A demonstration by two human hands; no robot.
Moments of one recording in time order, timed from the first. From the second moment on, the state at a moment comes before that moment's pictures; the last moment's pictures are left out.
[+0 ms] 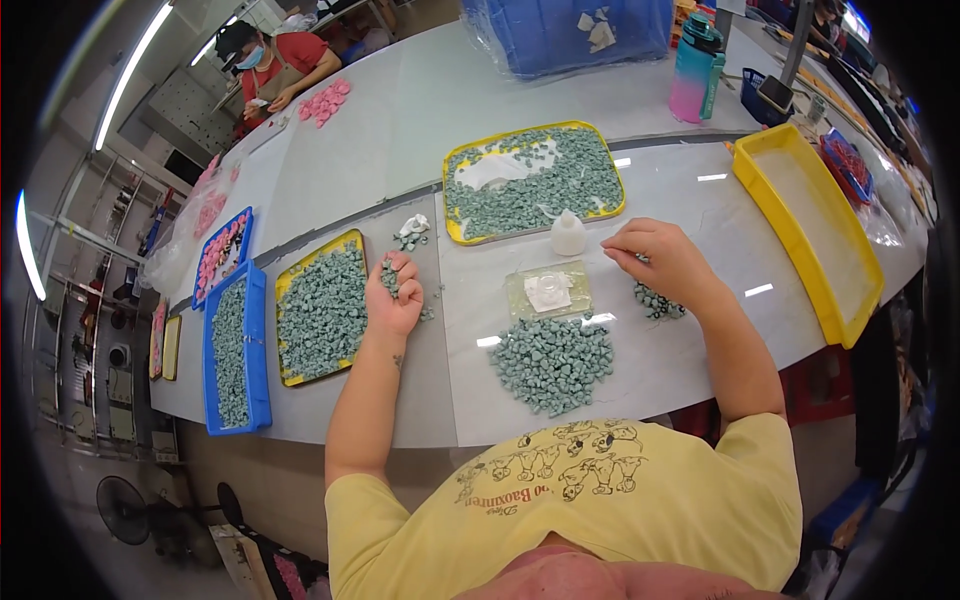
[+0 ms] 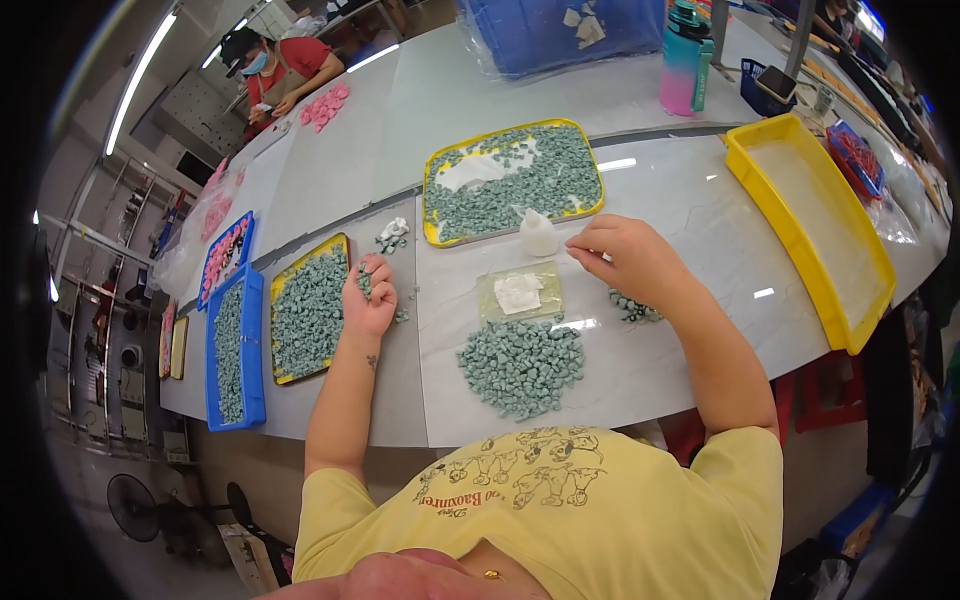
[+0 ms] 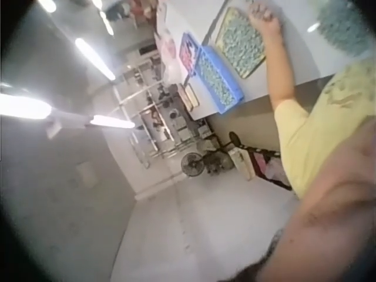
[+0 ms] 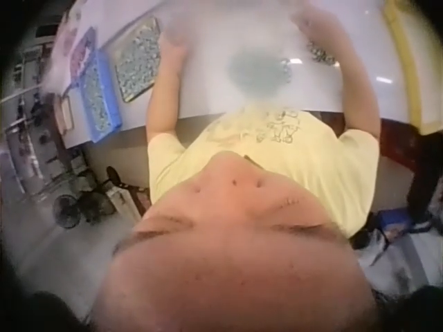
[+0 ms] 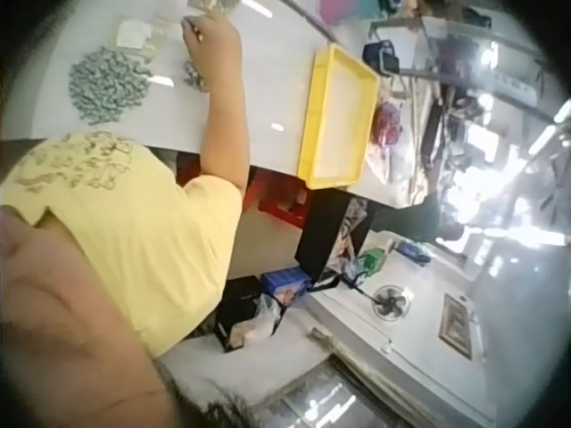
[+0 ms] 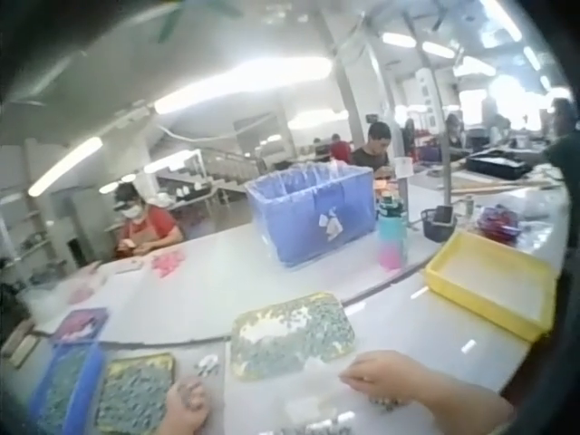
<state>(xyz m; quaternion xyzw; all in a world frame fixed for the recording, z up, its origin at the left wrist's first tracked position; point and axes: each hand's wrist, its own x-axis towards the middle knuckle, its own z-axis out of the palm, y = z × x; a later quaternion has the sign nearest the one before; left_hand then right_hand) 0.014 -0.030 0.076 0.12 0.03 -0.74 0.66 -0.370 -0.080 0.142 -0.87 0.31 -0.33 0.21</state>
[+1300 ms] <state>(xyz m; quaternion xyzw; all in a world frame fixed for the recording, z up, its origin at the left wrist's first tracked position) -0.009 -0.051 0.041 0.23 0.08 -0.76 0.61 -0.316 -0.127 0.067 -0.85 0.49 -0.09 0.18</state>
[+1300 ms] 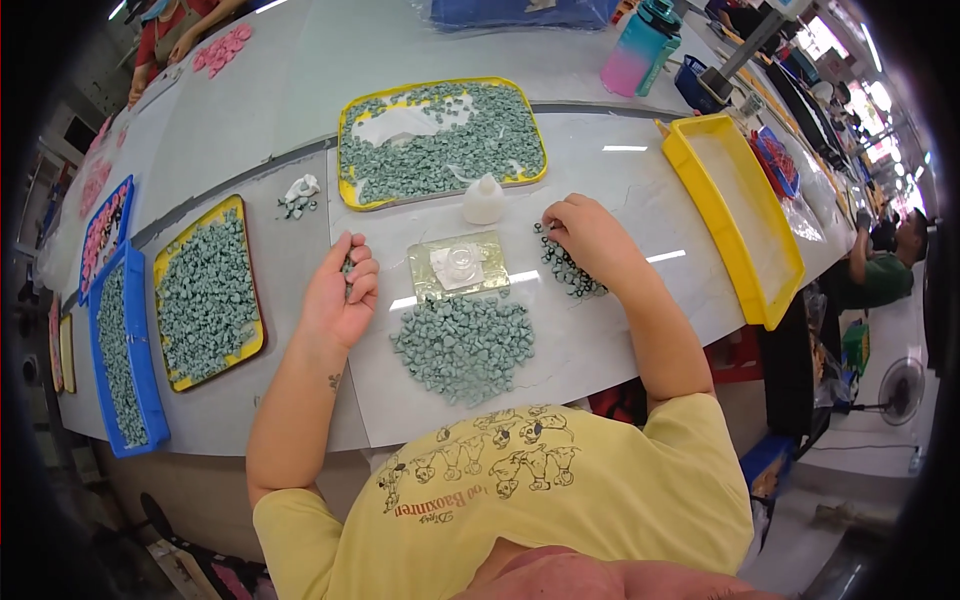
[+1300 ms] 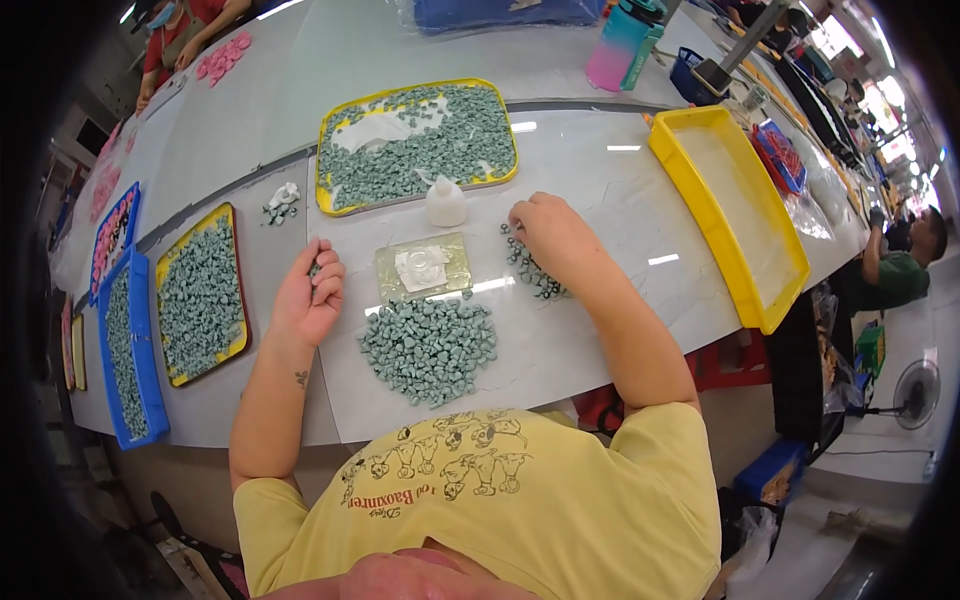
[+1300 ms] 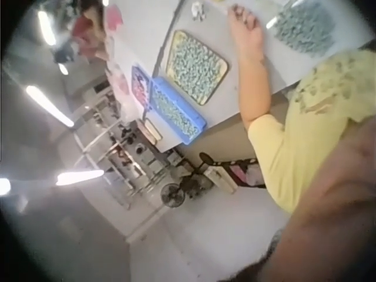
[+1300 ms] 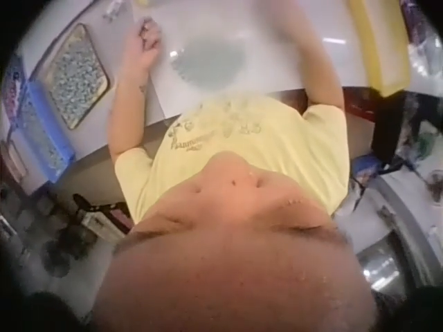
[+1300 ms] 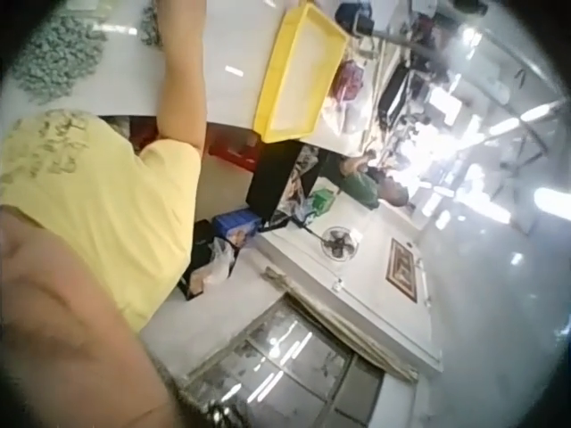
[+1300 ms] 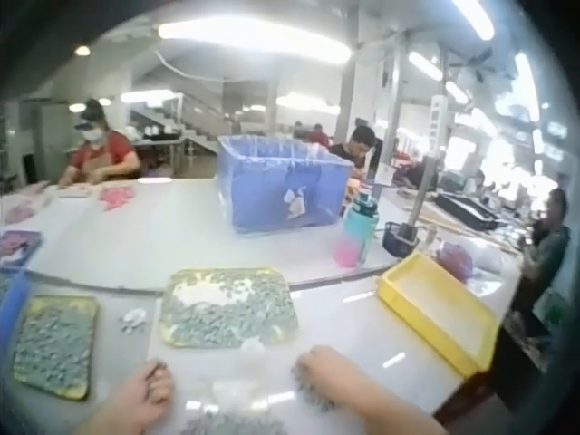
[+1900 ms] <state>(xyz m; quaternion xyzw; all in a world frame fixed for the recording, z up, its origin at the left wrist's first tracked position) 0.012 -0.048 0.033 0.26 0.07 -0.76 0.59 -0.231 -0.130 0.053 -0.77 0.45 -0.31 0.33</state>
